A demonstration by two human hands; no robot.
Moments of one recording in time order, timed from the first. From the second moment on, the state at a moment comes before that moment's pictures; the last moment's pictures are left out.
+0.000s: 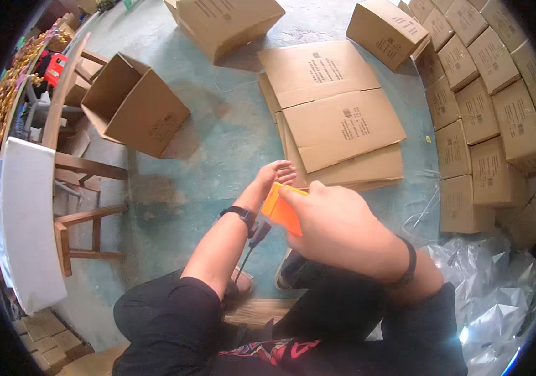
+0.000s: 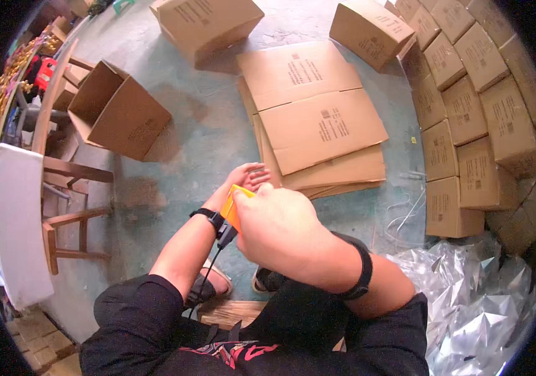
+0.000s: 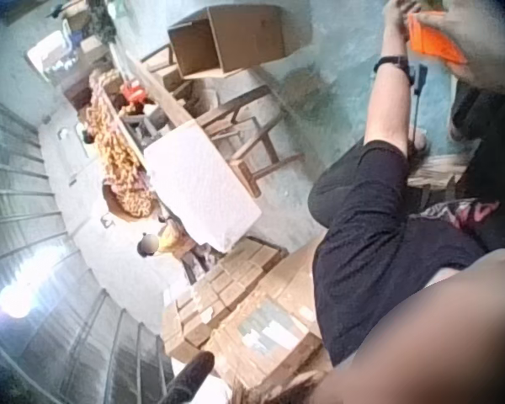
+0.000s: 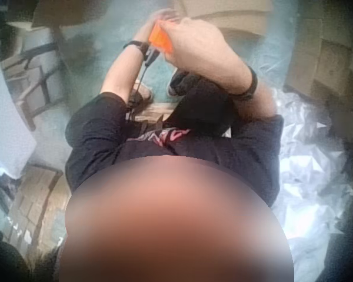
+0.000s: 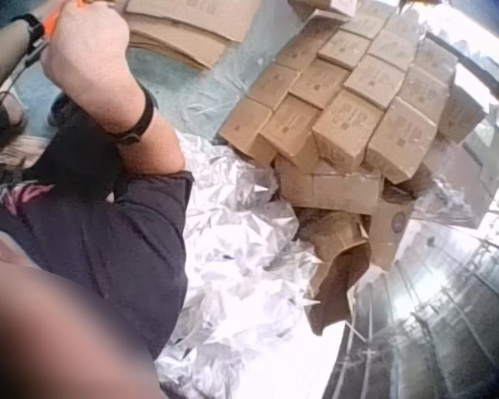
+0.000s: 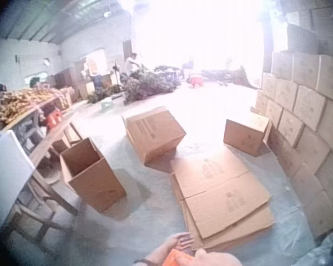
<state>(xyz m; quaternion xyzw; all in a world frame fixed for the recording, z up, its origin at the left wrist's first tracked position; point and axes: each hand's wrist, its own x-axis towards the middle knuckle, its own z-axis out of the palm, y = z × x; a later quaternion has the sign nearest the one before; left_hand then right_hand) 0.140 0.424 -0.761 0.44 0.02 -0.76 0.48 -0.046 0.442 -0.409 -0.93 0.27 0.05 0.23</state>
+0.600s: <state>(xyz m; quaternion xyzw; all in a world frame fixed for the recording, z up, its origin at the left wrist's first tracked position) 0.040 0.341 -0.829 0.80 -0.12 -0.44 0.39 -0.069 0.427 -0.404 -0.91 0.29 0.13 0.25</state>
